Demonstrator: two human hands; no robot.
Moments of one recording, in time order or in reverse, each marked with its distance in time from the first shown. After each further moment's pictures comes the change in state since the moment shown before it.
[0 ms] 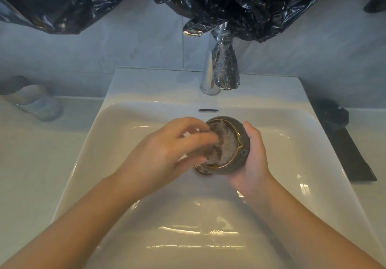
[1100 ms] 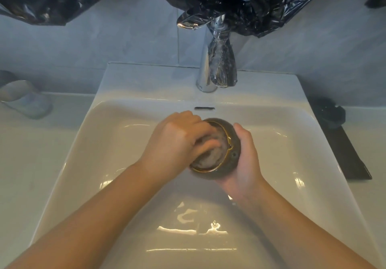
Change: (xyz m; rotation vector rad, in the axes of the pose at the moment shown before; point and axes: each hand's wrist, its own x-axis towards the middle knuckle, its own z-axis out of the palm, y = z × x) left_hand 0.031 -0.003 0.033 0.067 0.062 -0.060; right_hand 0.000 0.009 -0.002 0.064 0.024 0.086
